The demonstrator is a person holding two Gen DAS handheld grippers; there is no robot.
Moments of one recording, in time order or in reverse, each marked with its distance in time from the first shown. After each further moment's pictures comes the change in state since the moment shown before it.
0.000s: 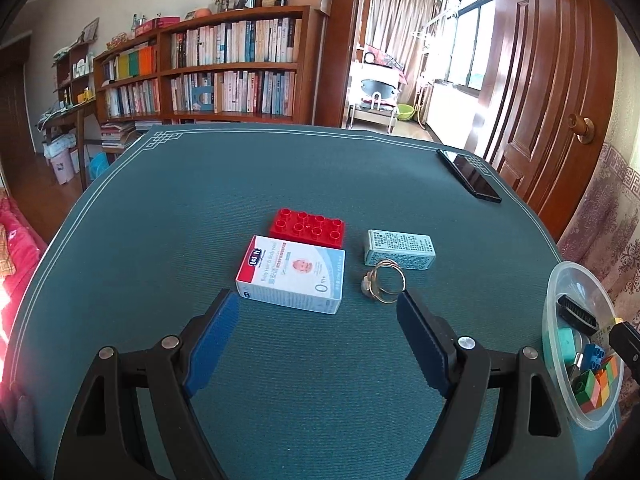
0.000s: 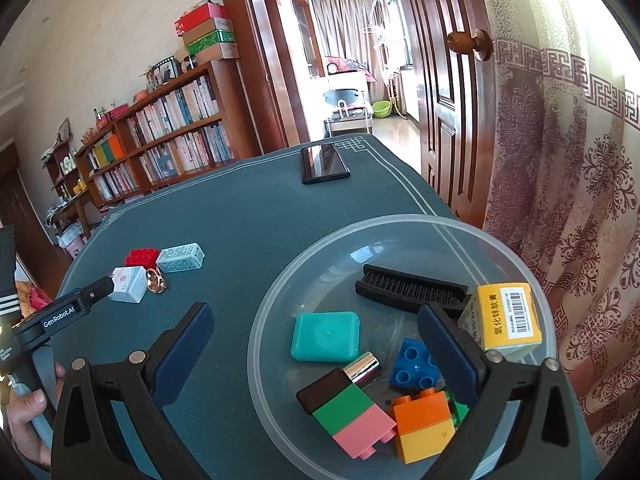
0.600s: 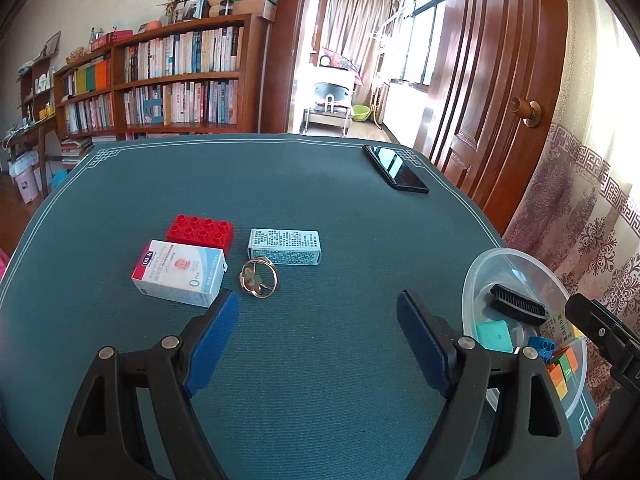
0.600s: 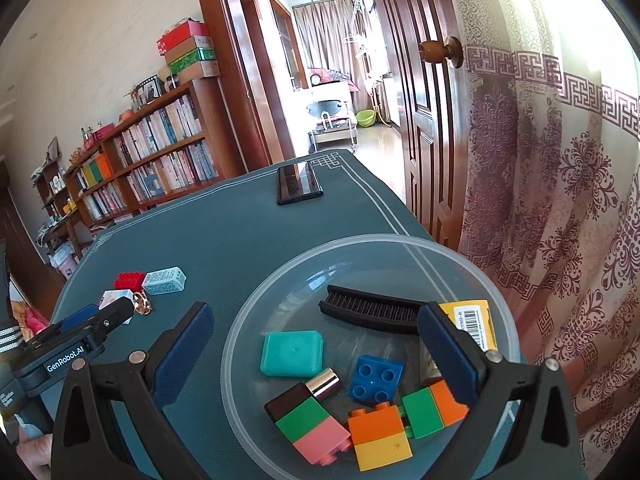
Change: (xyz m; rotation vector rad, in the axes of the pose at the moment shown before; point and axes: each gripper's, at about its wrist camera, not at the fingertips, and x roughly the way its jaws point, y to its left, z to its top) left arm -0.017 -0.075 -0.006 0.057 -0.021 -0.142; right arm -0.011 -0.023 0.010 0.044 -0.036 -0.035
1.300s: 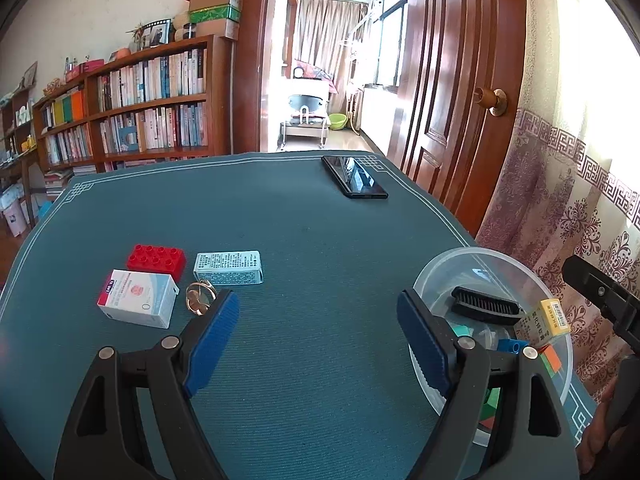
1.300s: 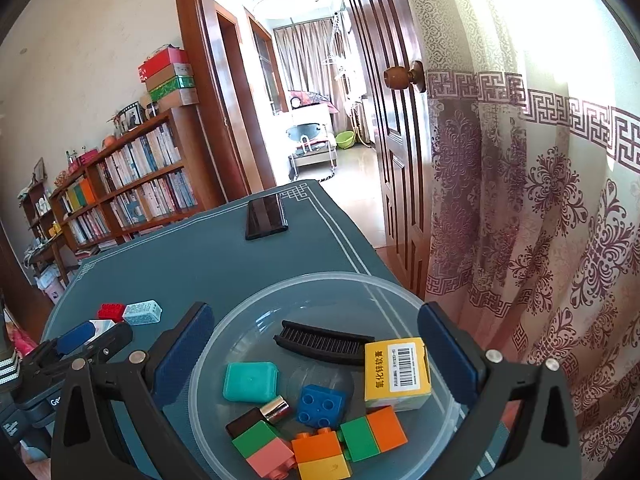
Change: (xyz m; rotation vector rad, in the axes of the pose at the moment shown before) left arm -0.006 -0.054 0.004 0.101 -0.046 -0.047; right arm -0.018 -0.032 0.018 0.036 -0.084 -0.063
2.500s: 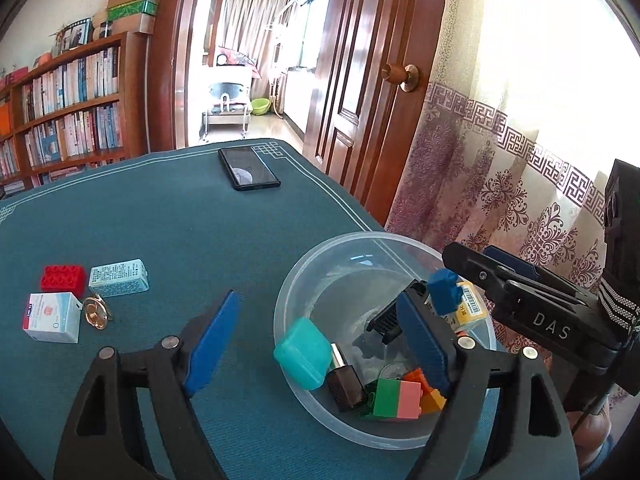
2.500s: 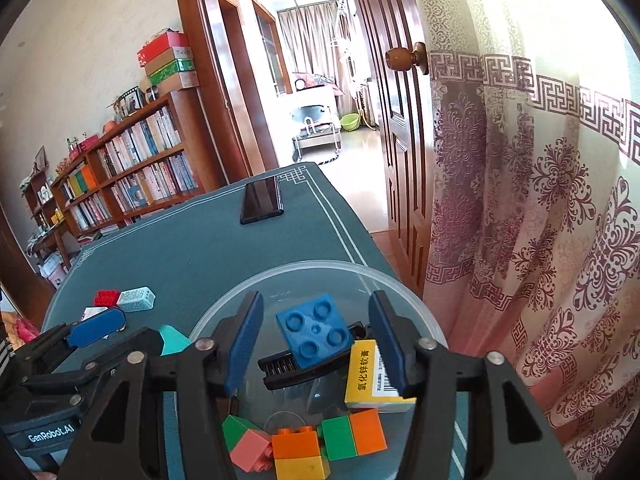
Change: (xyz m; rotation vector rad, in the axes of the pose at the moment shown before) left arm -0.004 -0.063 0.009 0.107 0.058 -0.267; right arm 0.007 -0.017 0.007 0.000 0.044 0.001
